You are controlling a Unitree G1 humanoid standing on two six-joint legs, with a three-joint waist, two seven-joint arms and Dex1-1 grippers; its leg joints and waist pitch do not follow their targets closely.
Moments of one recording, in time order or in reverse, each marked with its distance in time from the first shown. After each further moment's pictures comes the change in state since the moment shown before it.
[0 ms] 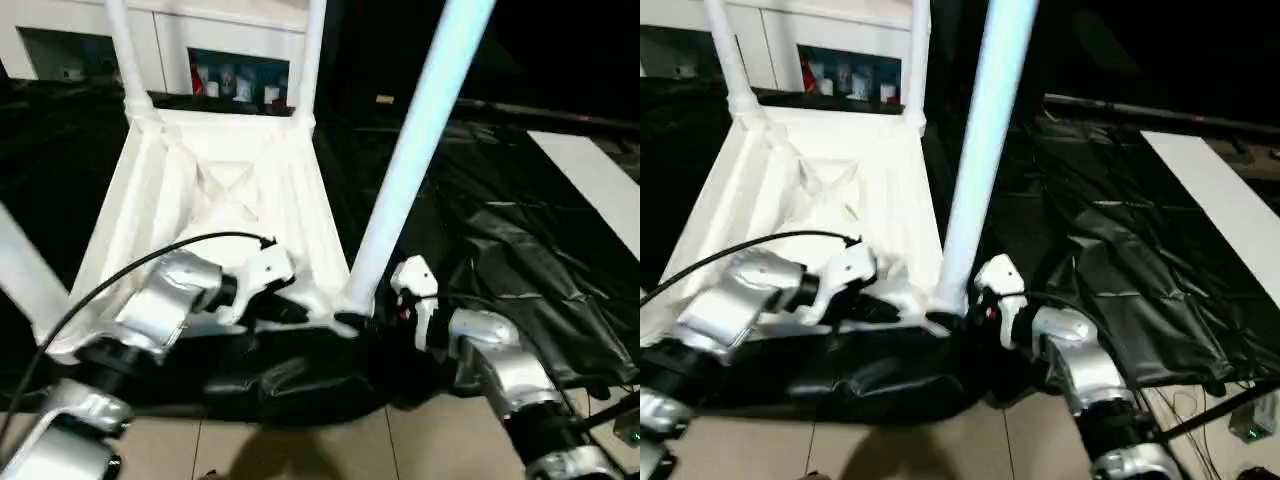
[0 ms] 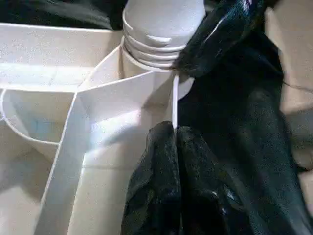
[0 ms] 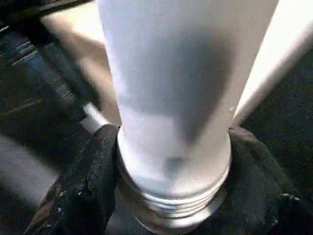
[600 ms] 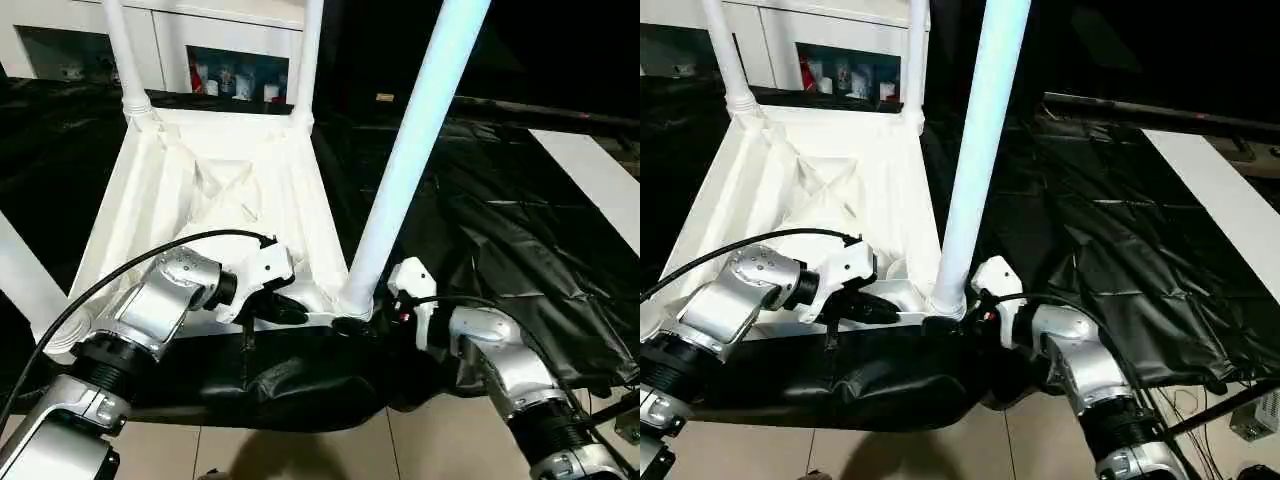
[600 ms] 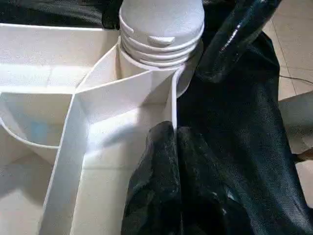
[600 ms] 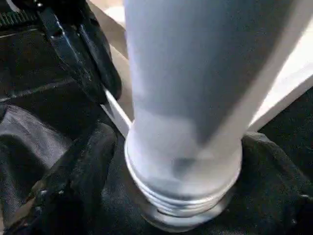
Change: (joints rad) left arm 0.000 0.083 -0.030 -0.048 -0.017 -0.008 -0.126; right arm 0.016 -0.088 0.083 -0.099 -0.015 0.004 0.157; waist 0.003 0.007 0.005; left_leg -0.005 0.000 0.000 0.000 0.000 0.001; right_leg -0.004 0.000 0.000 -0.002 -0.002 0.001
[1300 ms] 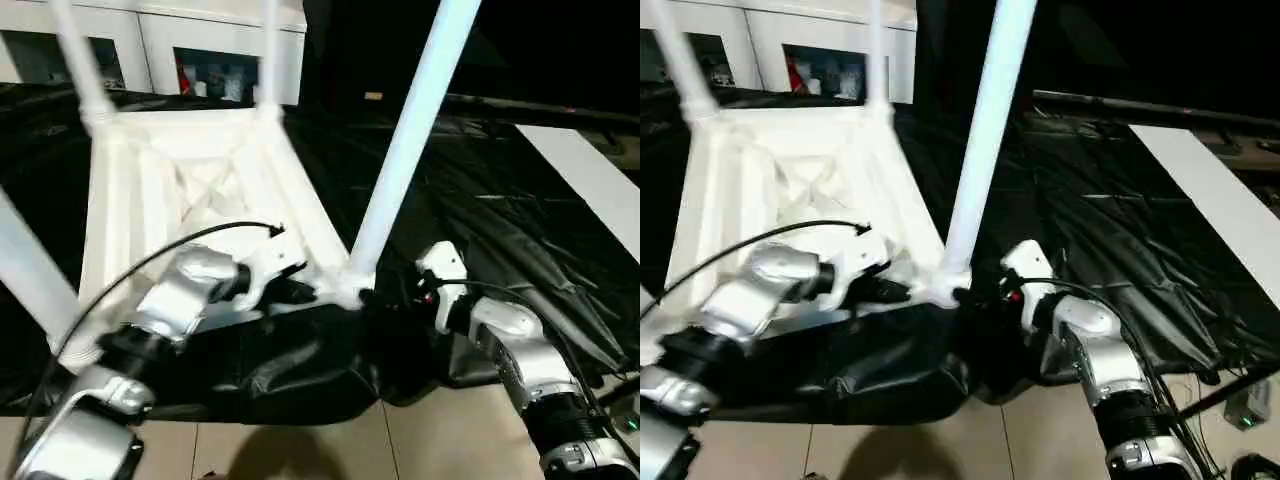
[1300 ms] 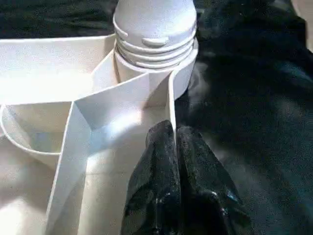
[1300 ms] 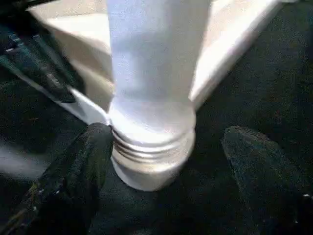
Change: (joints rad) left arm -0.039 -0.049 0.014 0.097 0.023 -0.055 0.104; right arm -0.019 -0.028 -0.072 0.037 0.004 -0.027 -0.080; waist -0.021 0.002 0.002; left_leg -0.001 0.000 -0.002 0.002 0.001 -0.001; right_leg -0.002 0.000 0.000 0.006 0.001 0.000
